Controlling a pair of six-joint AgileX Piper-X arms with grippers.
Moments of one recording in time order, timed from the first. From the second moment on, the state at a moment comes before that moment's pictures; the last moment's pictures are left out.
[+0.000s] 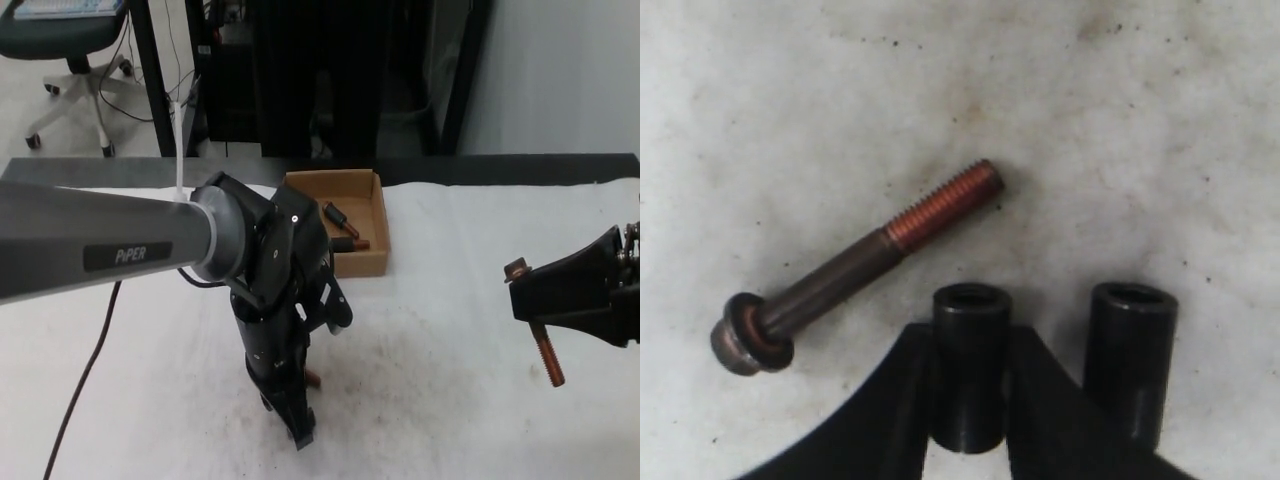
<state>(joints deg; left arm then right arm) -35.9 105.6 -65.3 43.8 -2.6 26.5 14.9 49.0 -48.6 49.6 -37.3 -1.3</state>
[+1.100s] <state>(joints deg) -32.1 46.0 -18.7 -28.6 44.5 -30.2 21.2 52.8 -48.6 -19.9 -45.2 34.6</state>
